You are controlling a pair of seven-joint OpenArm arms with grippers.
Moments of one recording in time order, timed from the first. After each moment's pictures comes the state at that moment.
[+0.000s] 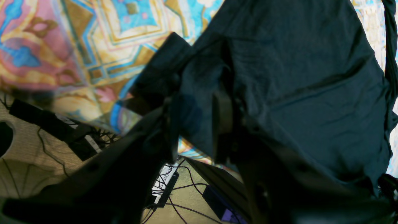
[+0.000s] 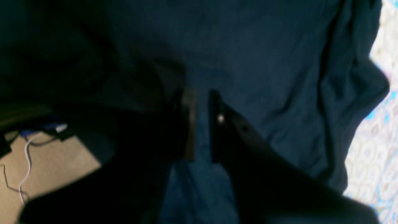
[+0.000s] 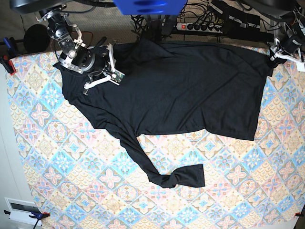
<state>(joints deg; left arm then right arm) 25.2 -18.5 -52.6 86.7 -59.1 -23.2 64.6 -15.4 28.8 -18.1 112.4 5.4 32.7 -45.5</state>
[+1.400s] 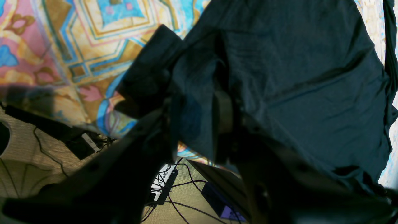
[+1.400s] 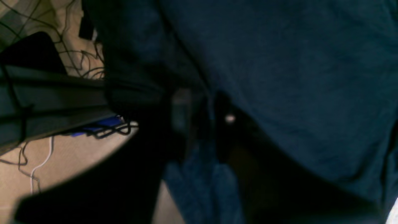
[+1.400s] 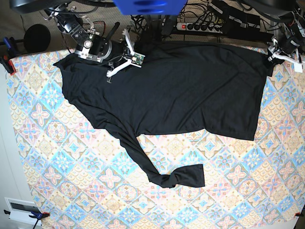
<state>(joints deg) 25.1 -18.5 -51.7 86.5 -59.2 -23.2 64.4 -15.2 28.8 -31.5 112.8 5.1 32.7 -43.7</state>
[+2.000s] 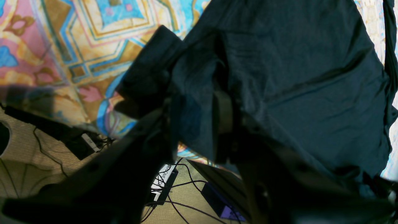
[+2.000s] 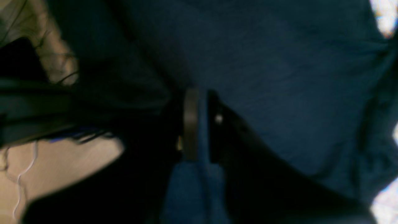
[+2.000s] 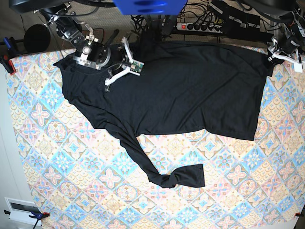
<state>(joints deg) 25.2 -18.5 -51.7 86.5 -59.1 -23.2 64.4 -12.2 28.8 -31.3 112.8 5.3 32.7 -43.9</state>
